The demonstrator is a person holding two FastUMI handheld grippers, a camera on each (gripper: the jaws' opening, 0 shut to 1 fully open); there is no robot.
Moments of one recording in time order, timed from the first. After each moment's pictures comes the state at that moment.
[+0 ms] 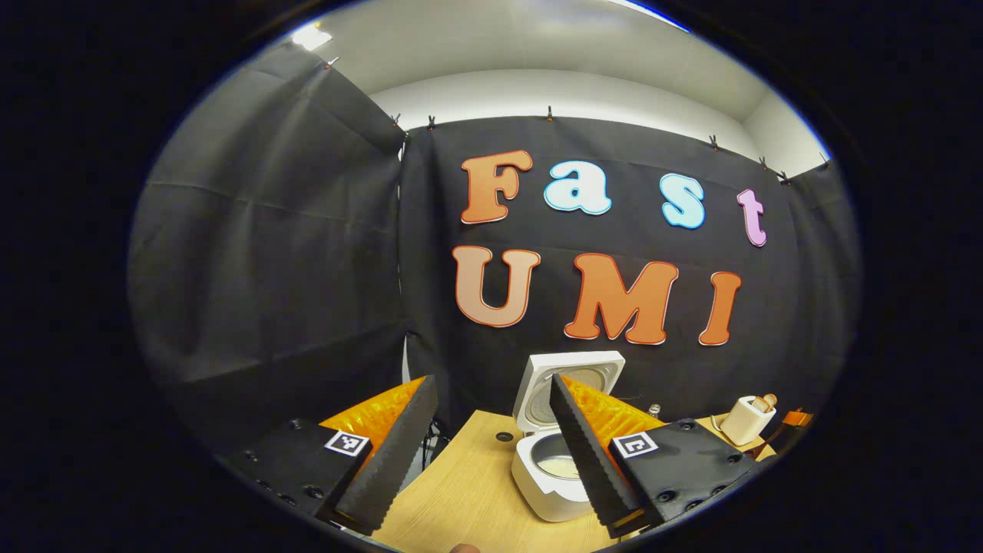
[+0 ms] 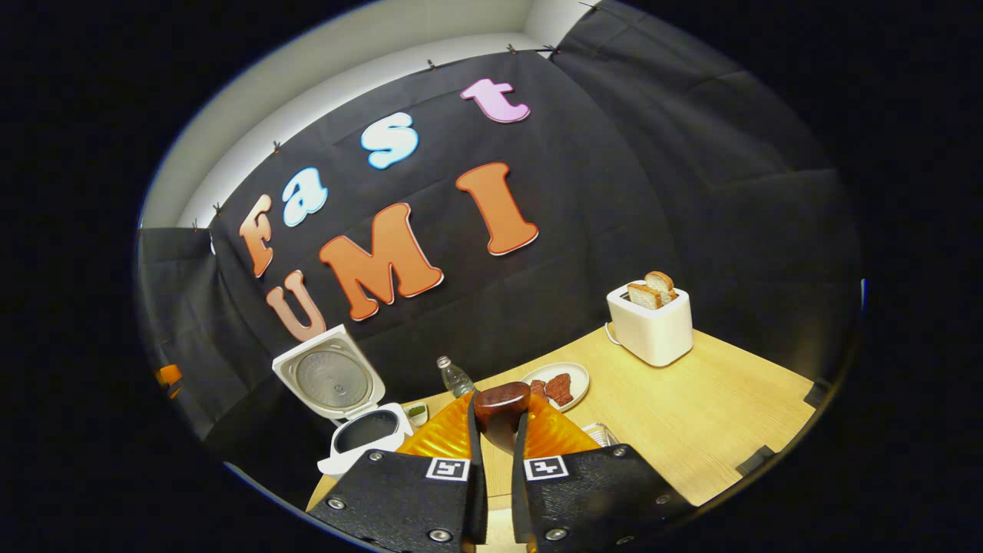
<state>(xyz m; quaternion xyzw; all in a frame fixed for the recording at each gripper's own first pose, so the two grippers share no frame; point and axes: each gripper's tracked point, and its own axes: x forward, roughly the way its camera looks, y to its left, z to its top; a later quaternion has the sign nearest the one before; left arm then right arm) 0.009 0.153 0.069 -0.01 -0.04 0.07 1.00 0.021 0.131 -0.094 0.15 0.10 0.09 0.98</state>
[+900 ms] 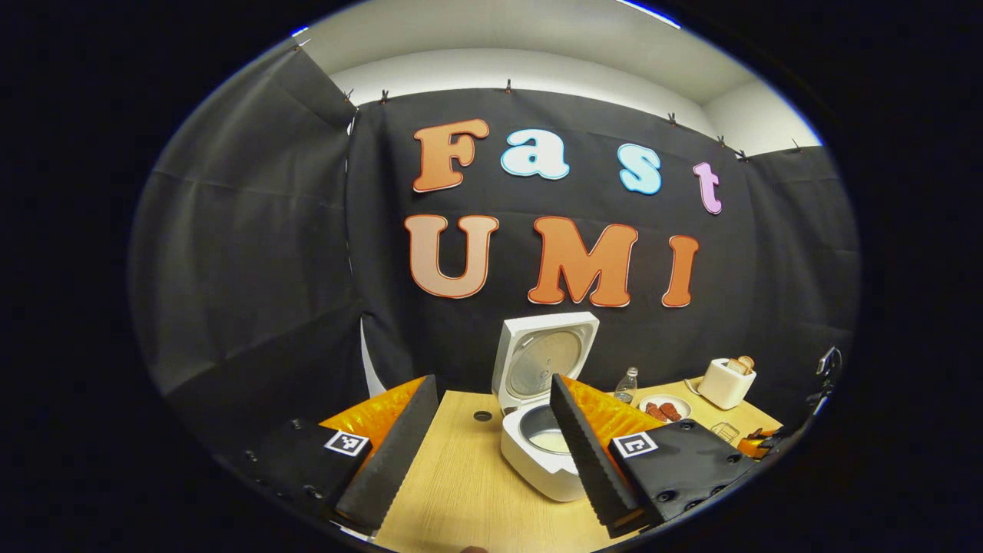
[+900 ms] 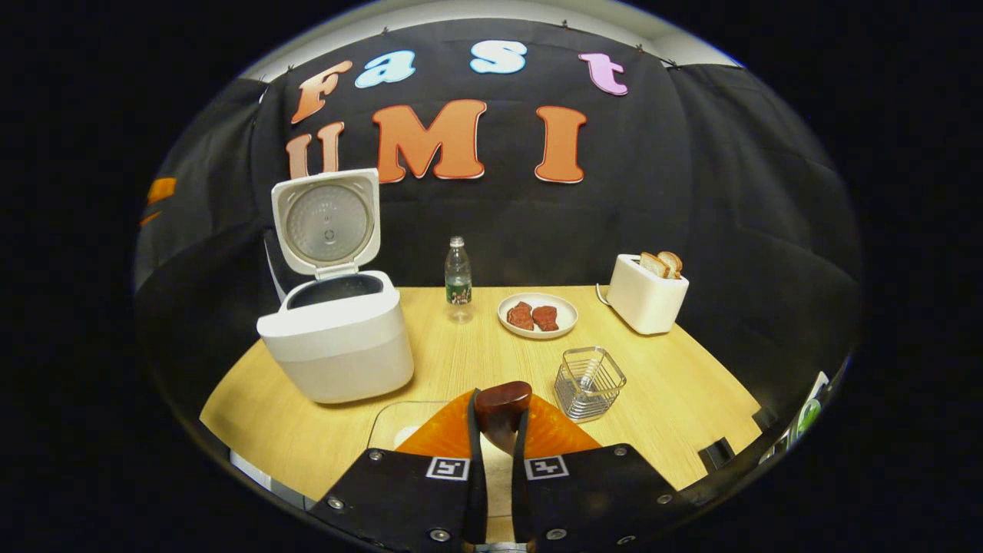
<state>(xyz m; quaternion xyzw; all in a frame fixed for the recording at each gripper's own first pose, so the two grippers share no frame) 0.035 0.157 0.027 0.01 0.01 -0.03 1.00 -0.051 0.192 -0.227 -0.07 0.21 0.07 0.97</state>
